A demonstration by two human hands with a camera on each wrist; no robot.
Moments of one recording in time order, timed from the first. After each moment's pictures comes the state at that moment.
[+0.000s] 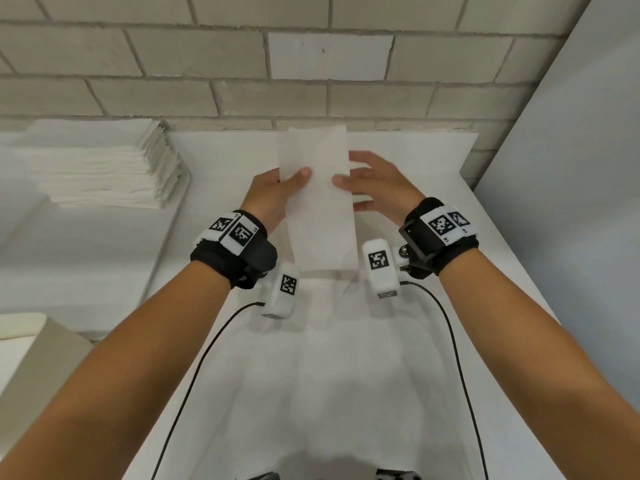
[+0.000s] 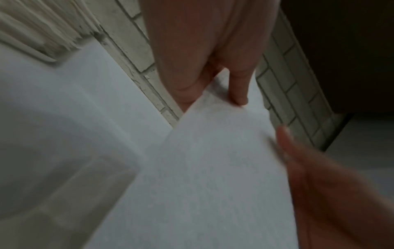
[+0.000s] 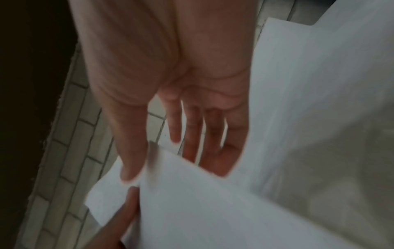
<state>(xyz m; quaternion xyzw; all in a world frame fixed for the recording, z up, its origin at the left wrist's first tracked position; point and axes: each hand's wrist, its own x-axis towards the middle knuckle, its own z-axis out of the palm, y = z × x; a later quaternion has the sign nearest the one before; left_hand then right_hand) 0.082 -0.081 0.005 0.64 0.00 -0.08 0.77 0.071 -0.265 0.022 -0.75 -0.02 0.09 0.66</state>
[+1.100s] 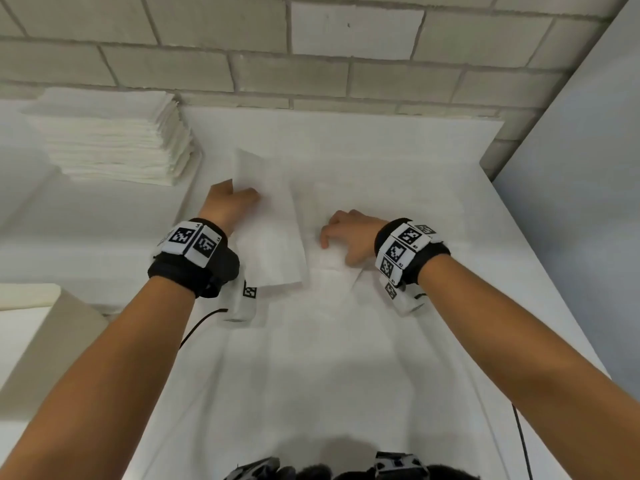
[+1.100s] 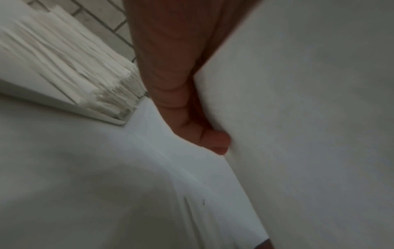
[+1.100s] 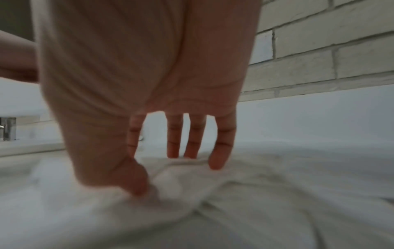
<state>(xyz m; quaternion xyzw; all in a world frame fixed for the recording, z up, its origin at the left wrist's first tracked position) 0.071 -0.007 -0.023 0.78 0.13 -0.04 0.60 0.072 -0.227 -0.048 -0.94 -0.24 0.24 0.01</state>
